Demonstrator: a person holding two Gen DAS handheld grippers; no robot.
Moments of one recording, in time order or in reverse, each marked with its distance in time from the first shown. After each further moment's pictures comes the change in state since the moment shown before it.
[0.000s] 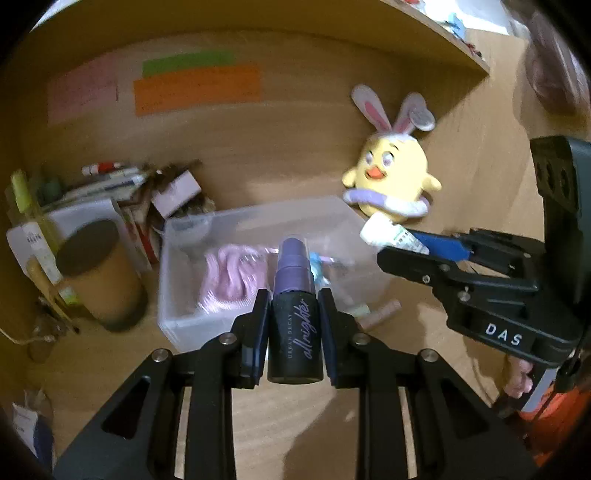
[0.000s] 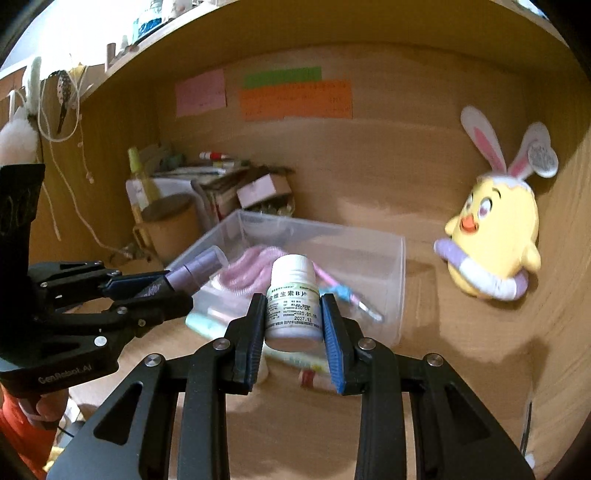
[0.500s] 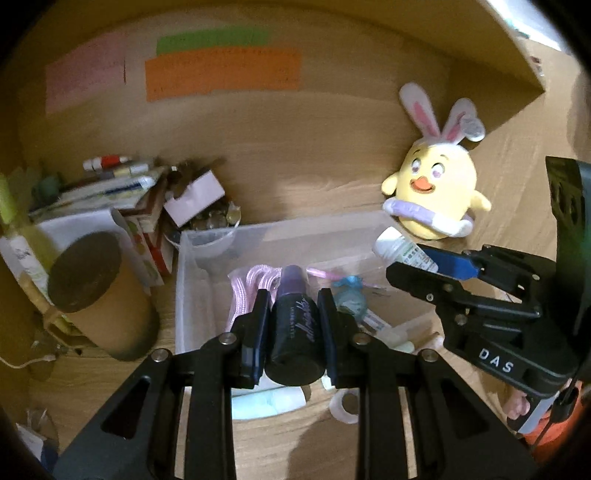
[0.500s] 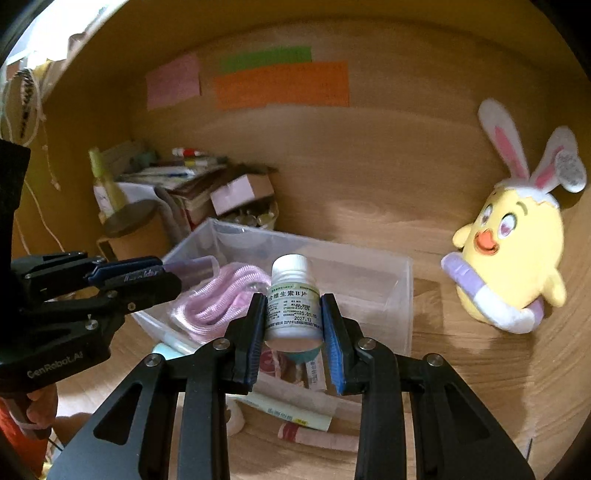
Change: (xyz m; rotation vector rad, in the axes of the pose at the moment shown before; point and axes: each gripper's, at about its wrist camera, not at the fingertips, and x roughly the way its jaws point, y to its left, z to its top) left arm 0.056 0.036 0.028 -0.062 0.061 0.050; right arm 0.066 -0.012 0.028 0.008 0.066 -0.033
